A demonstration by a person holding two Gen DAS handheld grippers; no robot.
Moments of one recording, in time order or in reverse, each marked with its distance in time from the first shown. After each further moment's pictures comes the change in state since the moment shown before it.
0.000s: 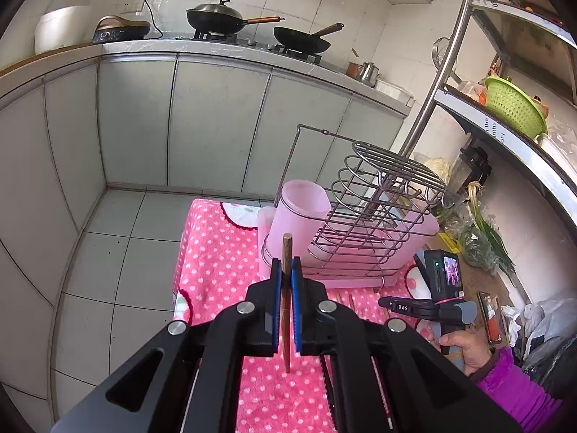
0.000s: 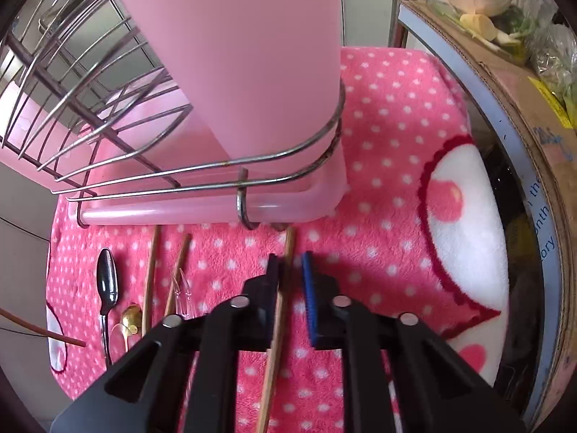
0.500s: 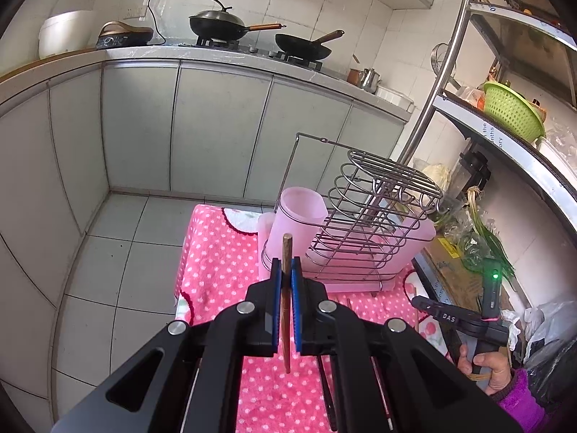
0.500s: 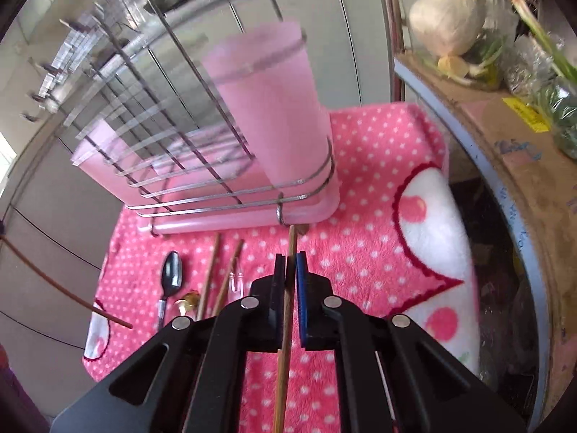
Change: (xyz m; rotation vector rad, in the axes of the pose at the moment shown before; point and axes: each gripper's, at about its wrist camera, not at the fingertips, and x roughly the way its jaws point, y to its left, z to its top) left arm -0.012 -0.005 -0.001 -0.002 -0.029 0.011; right arm -0.102 -0.014 -0.043 0.012 -0.267 0.145
